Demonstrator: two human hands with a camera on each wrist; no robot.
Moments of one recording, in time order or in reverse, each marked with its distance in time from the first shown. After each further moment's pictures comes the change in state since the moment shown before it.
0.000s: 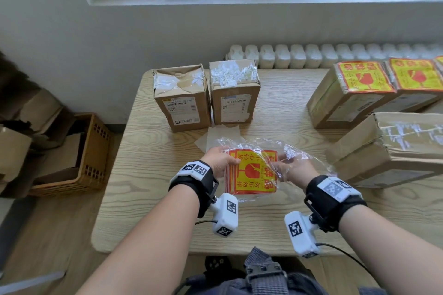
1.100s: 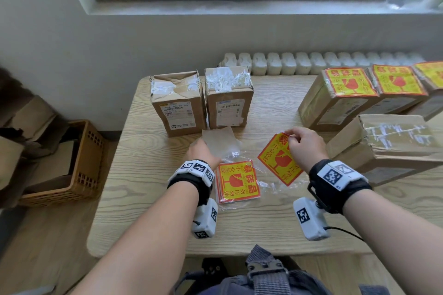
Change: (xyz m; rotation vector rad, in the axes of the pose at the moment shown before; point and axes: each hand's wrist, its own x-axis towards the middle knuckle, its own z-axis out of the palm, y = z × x) left_hand 0.008 0.002 -0.016 0.809 0.528 0.205; right_hand -0.037 -0.050 -0.040 -0.283 0.403 -0.349
